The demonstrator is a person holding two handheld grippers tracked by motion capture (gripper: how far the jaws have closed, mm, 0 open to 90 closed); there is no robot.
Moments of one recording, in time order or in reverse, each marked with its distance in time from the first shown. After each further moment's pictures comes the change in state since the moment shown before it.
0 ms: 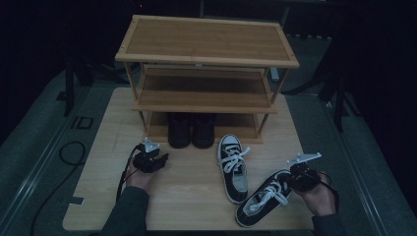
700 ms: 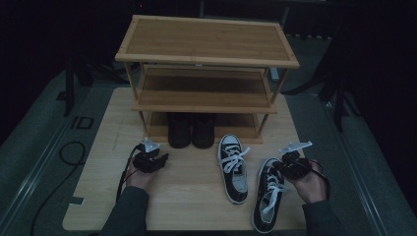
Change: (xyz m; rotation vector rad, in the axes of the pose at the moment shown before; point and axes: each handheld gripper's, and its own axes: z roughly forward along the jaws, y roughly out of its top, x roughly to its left) left arm 0.000 0.000 0.000 -0.002 -0.001 -0.001; right arm 0.002 0.040 0.009 -0.043 -0.002 -0.042
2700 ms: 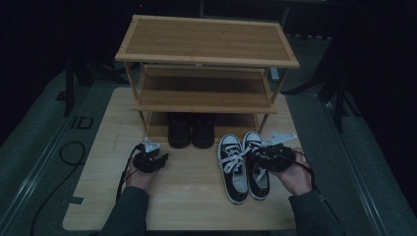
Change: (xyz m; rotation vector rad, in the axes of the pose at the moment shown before) left arm 0.000 0.000 0.000 0.000 0.000 0.000; right arm 0.038 0.045 -0.009 -0.135 0.036 -0.132
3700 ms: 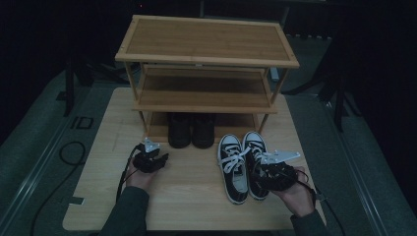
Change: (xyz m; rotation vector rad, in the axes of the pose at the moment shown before) left arm 0.000 0.000 0.000 0.000 0.000 0.001; right arm 0.026 -0.040 -0.005 0.019 0.057 0.081
